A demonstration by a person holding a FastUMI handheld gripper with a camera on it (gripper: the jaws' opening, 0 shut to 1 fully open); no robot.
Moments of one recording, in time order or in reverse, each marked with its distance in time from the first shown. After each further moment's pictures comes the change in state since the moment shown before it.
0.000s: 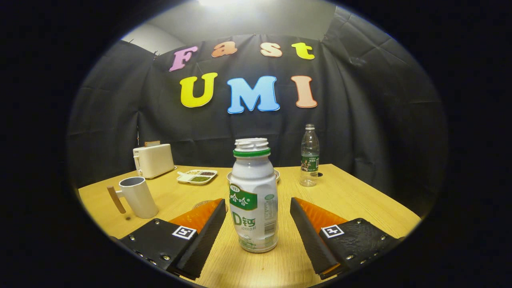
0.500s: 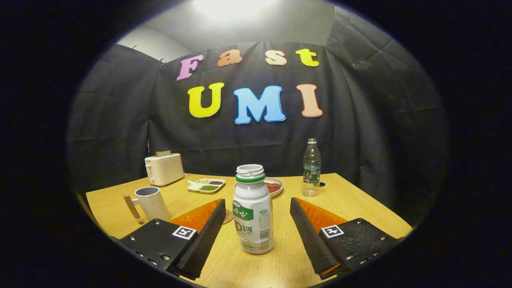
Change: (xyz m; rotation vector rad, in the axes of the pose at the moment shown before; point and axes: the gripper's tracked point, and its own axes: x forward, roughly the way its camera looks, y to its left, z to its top) arm -0.025 0.001 0.029 0.006 -0.035 0.068
